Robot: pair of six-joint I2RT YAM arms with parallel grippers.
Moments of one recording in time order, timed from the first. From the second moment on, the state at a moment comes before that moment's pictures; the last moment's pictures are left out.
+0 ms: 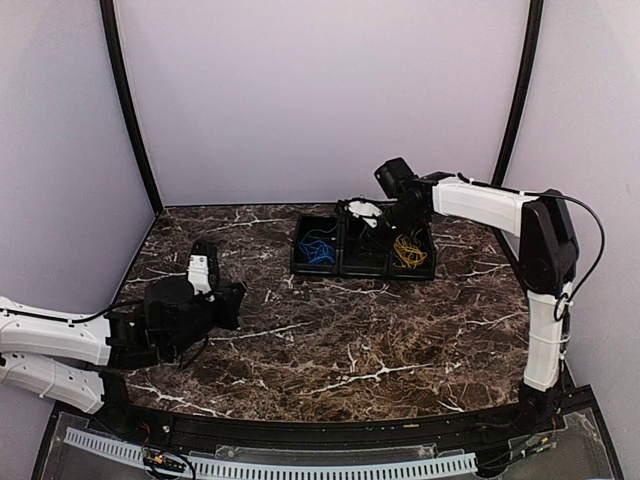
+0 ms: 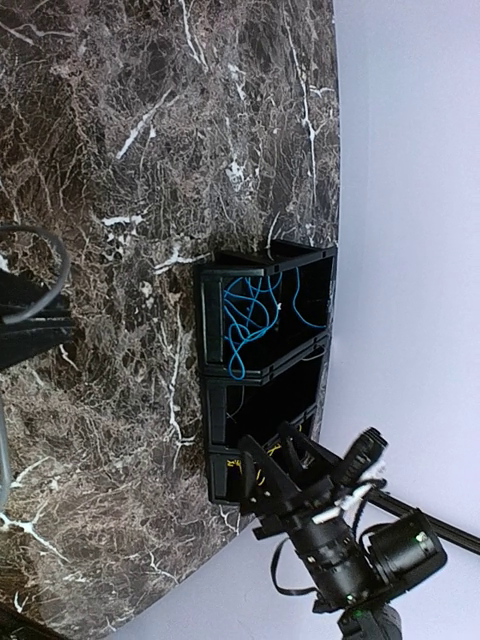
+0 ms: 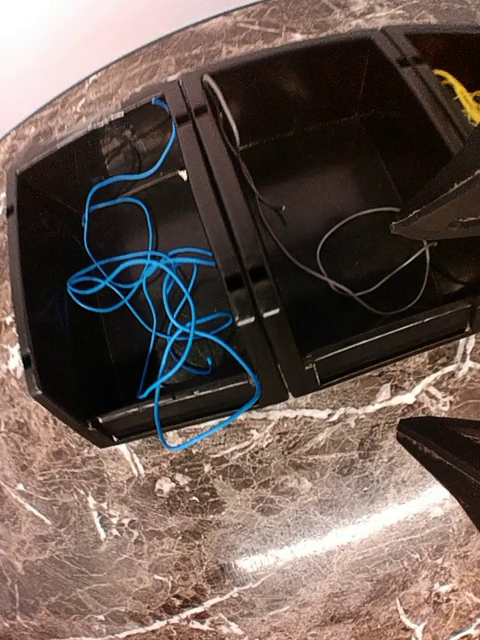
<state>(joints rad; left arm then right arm) -1.04 1.05 0.42 0.31 -0.55 -0.50 0.56 2.02 1.72 -0.70 -0.29 -0.57</state>
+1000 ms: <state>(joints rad) -1.04 0.96 0.64 0.18 -0.52 -0.38 0.81 2.08 1.48 -0.67 -0.39 -0.75</state>
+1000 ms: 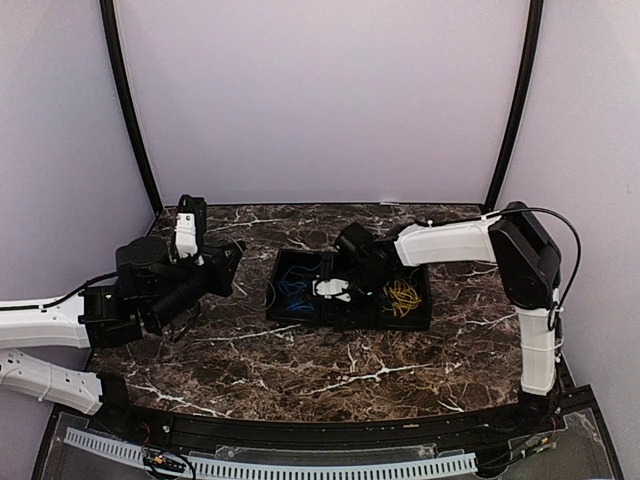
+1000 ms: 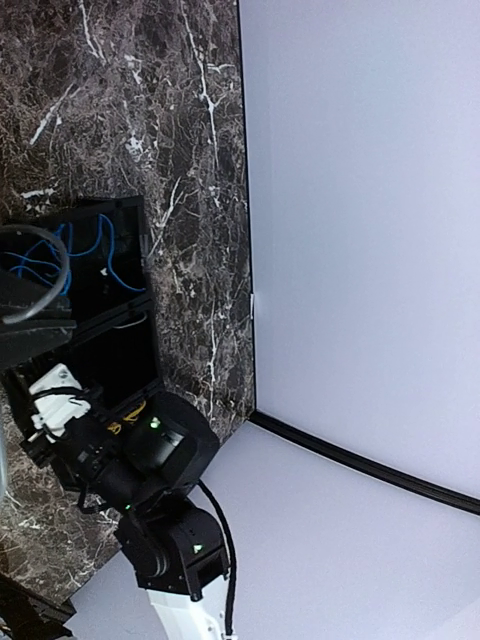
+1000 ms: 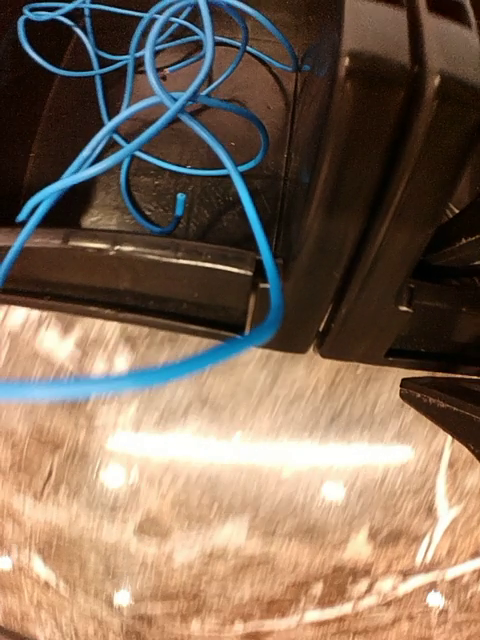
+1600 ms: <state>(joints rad) -1.04 1.30 0.93 0.23 -0.38 -0.27 0.64 1.48 1.30 -0.68 -0.40 -0.66</state>
